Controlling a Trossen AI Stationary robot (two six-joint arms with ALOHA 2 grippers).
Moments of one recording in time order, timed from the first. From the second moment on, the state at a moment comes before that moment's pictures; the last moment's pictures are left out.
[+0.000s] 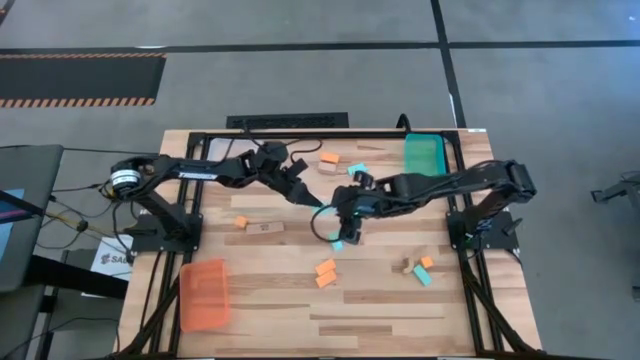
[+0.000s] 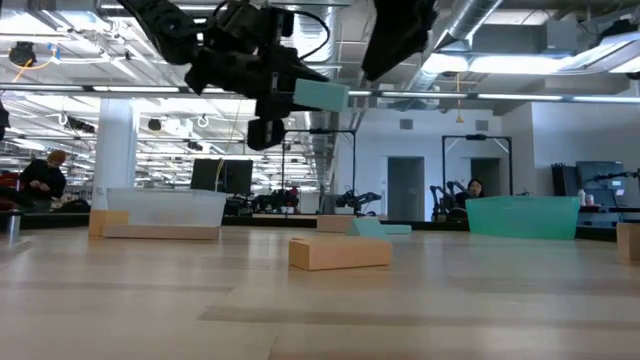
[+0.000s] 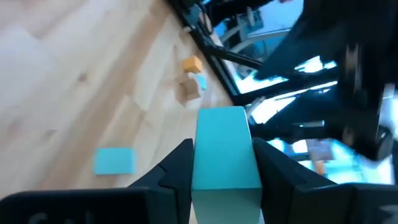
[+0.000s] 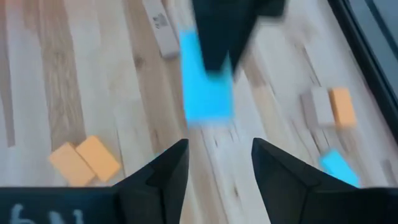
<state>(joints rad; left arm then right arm) 0.35 1.54 0.87 0.22 0.70 -0.81 0.12 1.62 1.48 -0.83 0.32 0.29</state>
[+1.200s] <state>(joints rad) -0.85 1.12 0.87 -0.73 -0.03 -1.43 0.39 1.56 1.36 -0.98 0.29 0.50</state>
